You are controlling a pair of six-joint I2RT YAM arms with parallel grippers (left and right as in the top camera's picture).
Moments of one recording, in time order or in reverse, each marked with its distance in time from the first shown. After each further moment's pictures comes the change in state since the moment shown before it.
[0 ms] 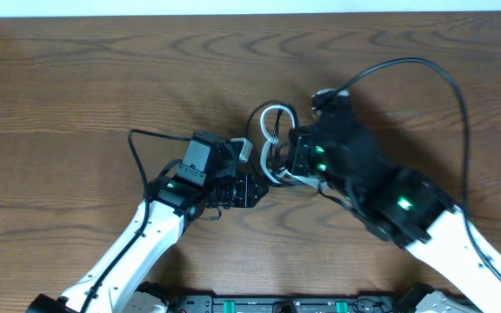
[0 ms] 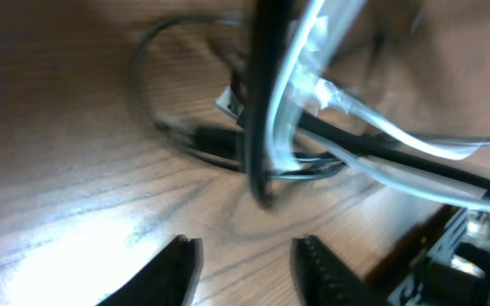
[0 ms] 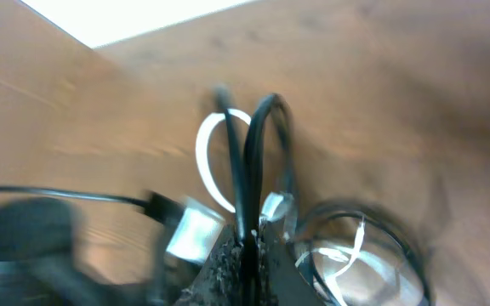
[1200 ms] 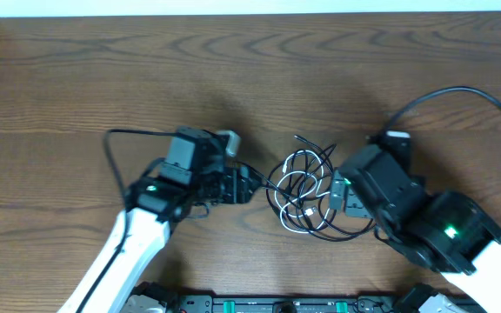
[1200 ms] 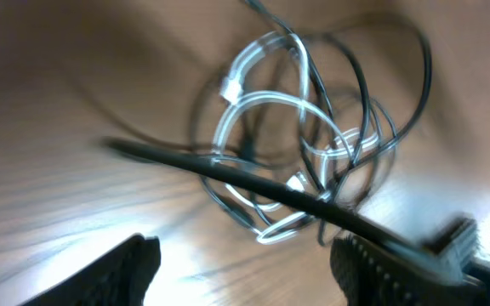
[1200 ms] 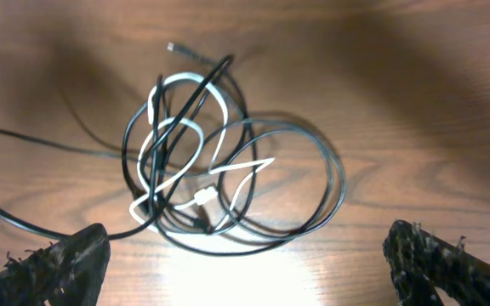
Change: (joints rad) left arm 0.063 -0.114 0.095 -0.187 -0.099 0.050; right arm -0.011 -0.089 0.025 -0.644 0.183 0.064
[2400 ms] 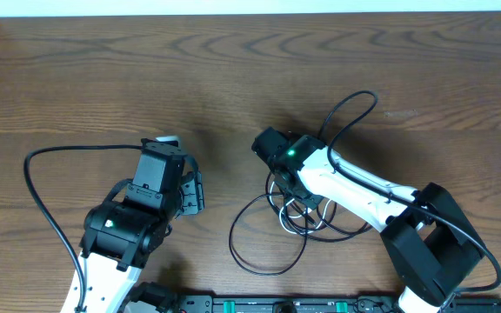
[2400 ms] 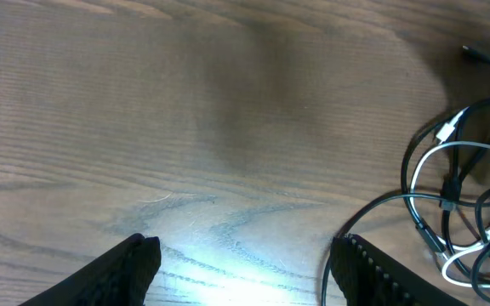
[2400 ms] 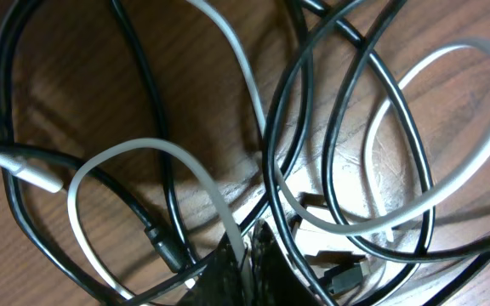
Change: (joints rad) left arm 0.013 -0.204 0.130 -0.386 -0.589 -0.004; right arm 0.017 0.743 -0.015 0.306 -0.153 0.669
